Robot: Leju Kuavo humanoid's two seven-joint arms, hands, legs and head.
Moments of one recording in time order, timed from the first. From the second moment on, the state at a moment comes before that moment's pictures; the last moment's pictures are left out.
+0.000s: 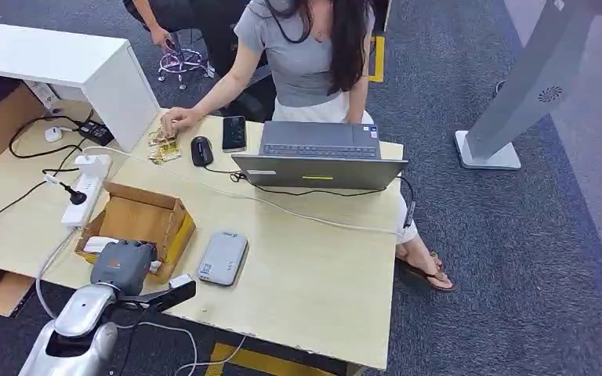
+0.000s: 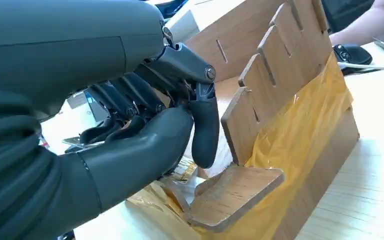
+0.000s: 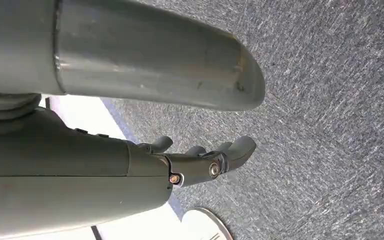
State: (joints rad) left arm -0.04 0.14 0.14 -1.36 -1.55 0.07 -0.08; right arm 0.00 0.02 -0.84 -0.26 1.57 0.03 0.06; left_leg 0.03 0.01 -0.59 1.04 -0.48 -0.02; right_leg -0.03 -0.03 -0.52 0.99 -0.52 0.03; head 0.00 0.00
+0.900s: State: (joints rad) left arm -0.04 0.13 0.13 -1.38 -1.55 0.14 -0.08; right arm 0.00 0.02 -0.84 -0.26 1.57 0.03 0.06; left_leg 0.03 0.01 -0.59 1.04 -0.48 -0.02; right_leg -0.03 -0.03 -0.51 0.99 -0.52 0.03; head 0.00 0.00
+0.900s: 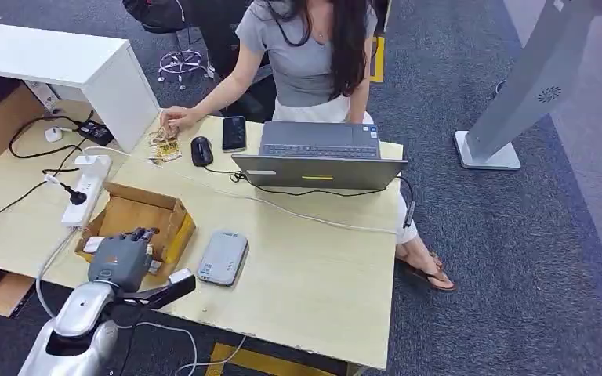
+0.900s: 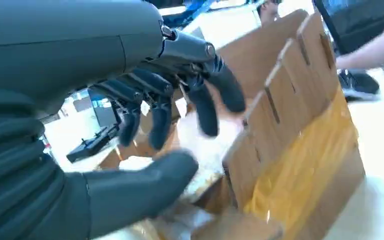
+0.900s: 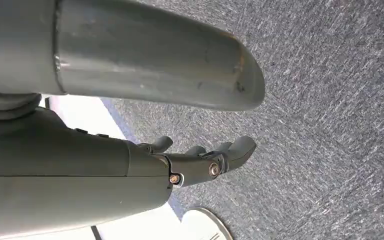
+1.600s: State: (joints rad) left arm 0.09 0.13 -0.07 -1.87 -1.57 0.14 -0.03; right arm 0.00 0.04 -0.90 -0.26 1.57 0.03 0.06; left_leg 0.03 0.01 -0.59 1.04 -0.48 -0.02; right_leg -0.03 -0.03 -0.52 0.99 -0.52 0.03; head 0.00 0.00
